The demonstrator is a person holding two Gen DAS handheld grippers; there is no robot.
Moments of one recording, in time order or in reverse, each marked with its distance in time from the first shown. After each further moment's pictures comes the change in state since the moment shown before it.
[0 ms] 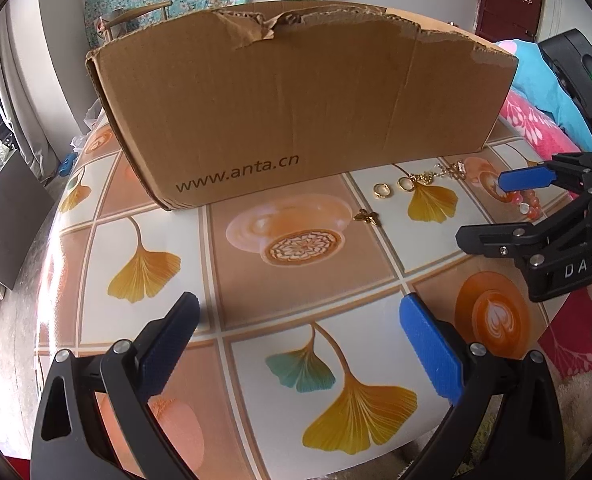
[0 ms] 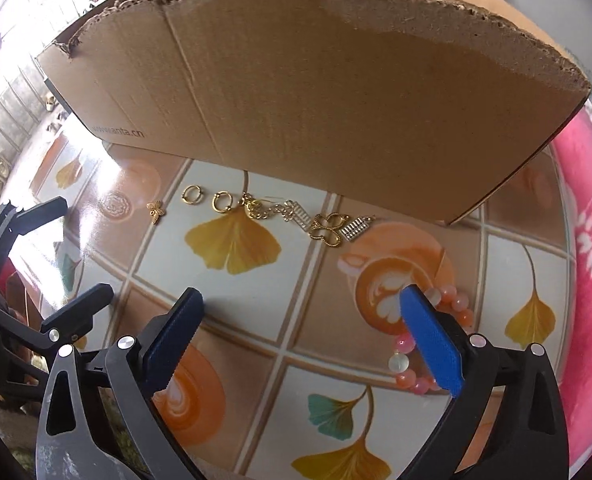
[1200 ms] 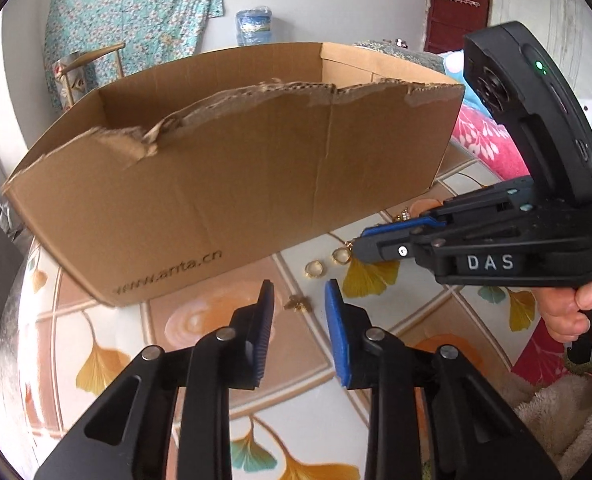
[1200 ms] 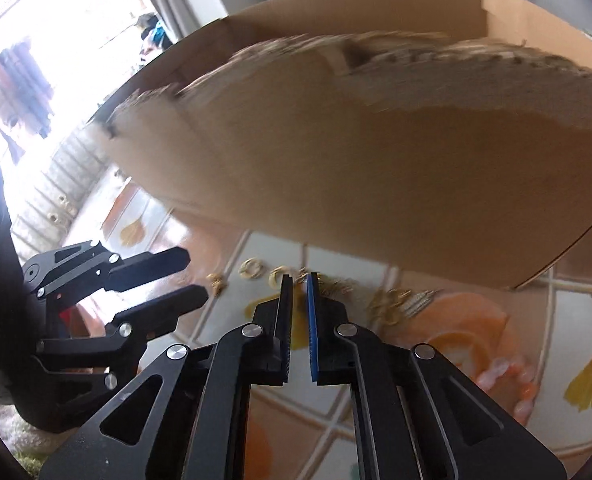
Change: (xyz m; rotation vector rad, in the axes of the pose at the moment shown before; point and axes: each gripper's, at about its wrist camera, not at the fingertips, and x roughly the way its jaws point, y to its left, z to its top) left arm 0.002 -0.030 0.034 0.127 -0.128 -0.122; right arm 0.000 -0.025 0.018 0.058 -0.172 0.293
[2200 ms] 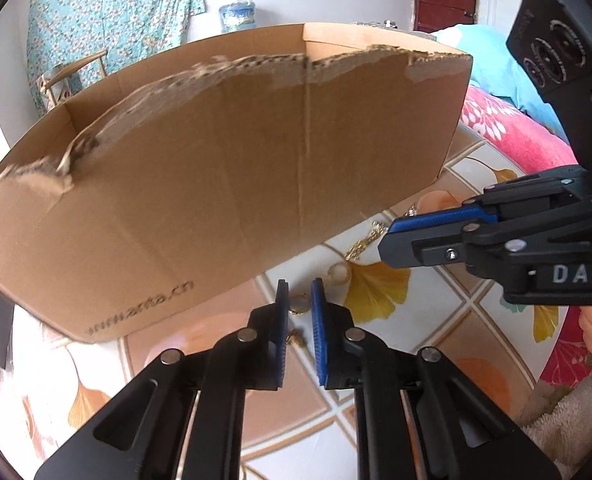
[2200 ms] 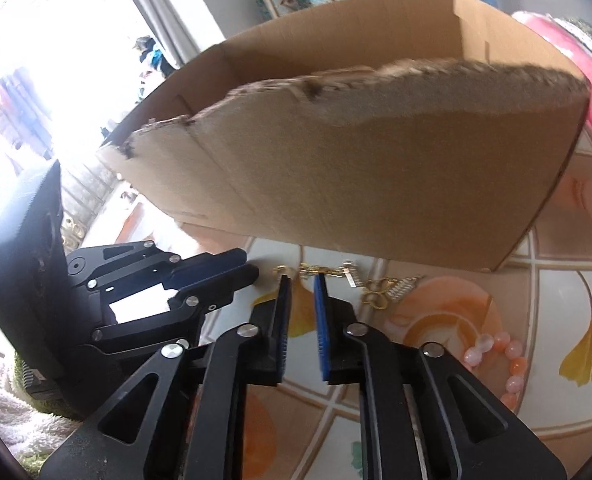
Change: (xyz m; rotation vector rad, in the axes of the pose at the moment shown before) left arm 0.028 -0.007 0.011 0.057 0.044 0.017; right arm -0.010 -0.010 -0.009 0.040 -0.046 0.052
